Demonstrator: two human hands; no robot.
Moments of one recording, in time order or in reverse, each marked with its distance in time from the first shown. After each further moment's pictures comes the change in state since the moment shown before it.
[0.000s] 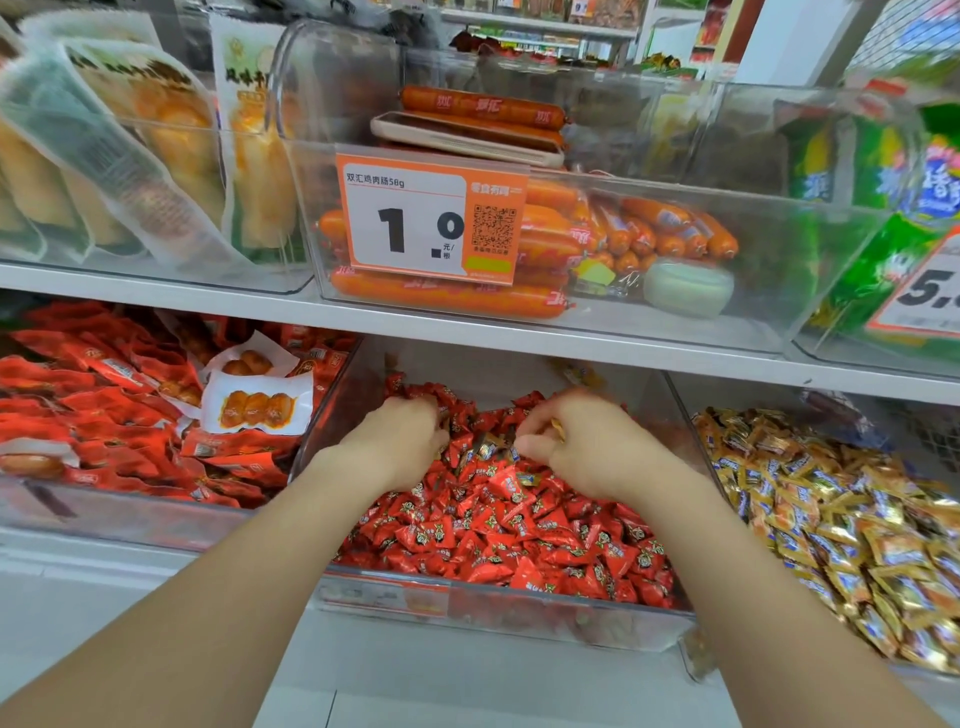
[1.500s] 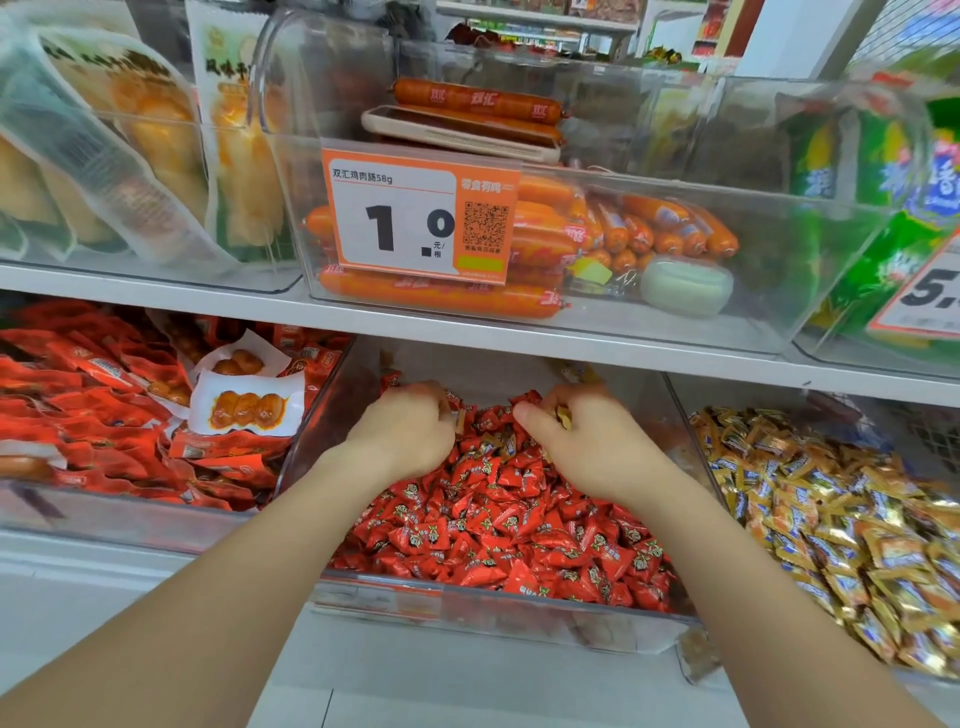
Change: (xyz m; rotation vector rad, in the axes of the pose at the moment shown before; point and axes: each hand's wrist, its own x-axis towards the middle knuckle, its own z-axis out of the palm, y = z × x) left_hand 0.009 0.016 -0.004 -0.134 0.071 -0.069; right_hand -0.008 0.001 0.000 0.261 0.127 0.050
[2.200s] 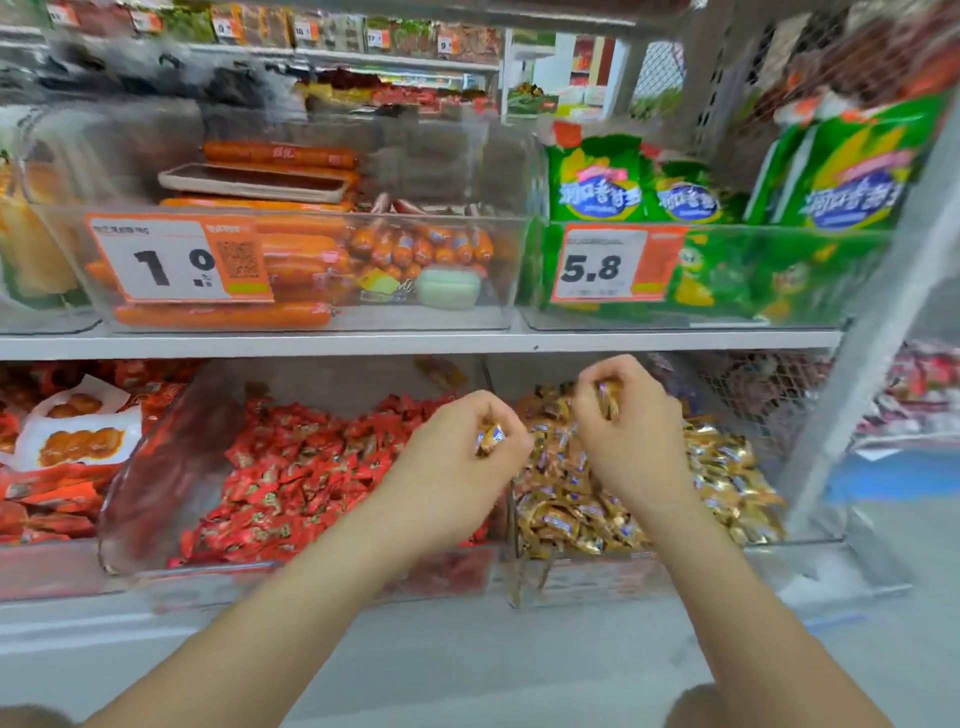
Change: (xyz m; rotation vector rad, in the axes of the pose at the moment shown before) left_hand -0.134 0.196 0.026 -0.585 -0.041 0.394; right_hand -0.108 0.105 -0.109 0.071 0.703 0.018
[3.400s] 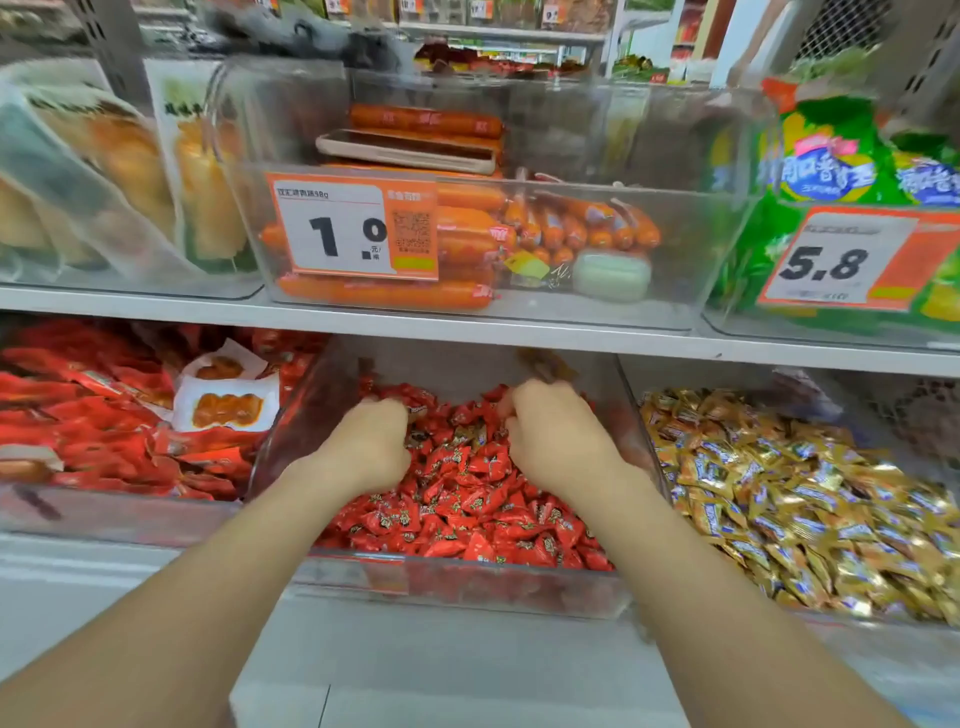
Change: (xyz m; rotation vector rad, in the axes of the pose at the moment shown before) left_hand 0.032 -0.170 -0.133 0.841 -0.028 -0.445; right_hand 0.000 -0.079 0.164 -0.412 -0.579 -0.301
